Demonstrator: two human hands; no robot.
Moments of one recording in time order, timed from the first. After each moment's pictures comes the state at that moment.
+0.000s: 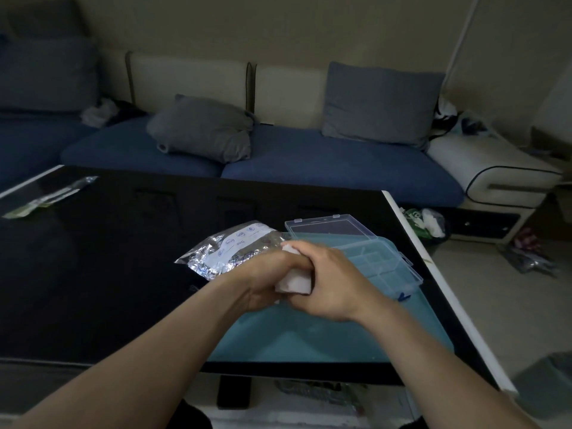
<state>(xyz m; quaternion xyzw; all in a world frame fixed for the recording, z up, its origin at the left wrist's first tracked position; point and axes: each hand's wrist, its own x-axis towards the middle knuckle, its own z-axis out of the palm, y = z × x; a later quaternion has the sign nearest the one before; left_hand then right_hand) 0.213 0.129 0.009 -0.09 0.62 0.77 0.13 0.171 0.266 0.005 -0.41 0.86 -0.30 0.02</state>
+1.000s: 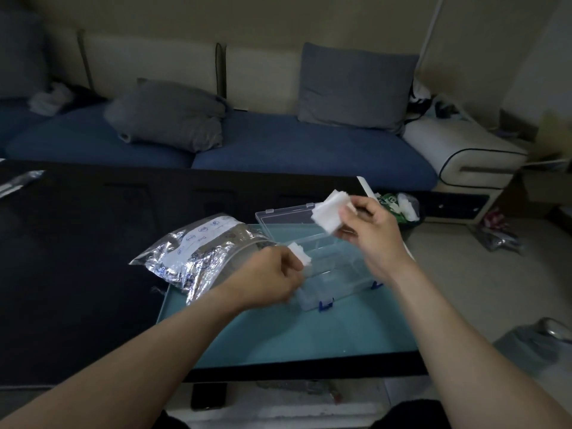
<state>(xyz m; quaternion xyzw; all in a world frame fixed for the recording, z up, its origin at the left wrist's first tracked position) 0.182 0.158 -0.022 -0.03 0.90 0.44 0.03 0.086 0.335 -0.006 -0.10 0.67 -0.74 0.03</state>
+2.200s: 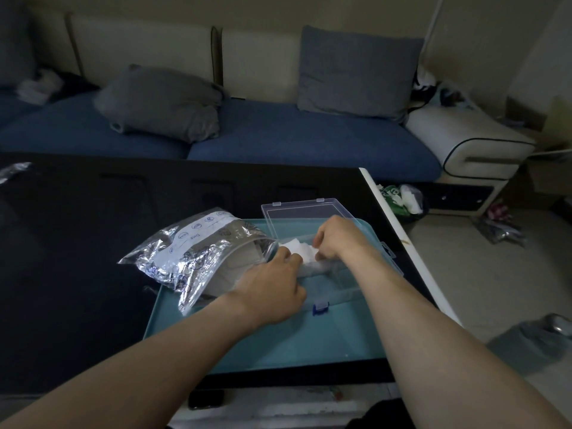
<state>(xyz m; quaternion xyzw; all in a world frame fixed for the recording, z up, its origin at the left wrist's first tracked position) 0.169 0.168 -0.048 0.04 0.99 0.14 0.03 0.047 0.287 -0.031 -0.10 0.97 -0.15 0.13</state>
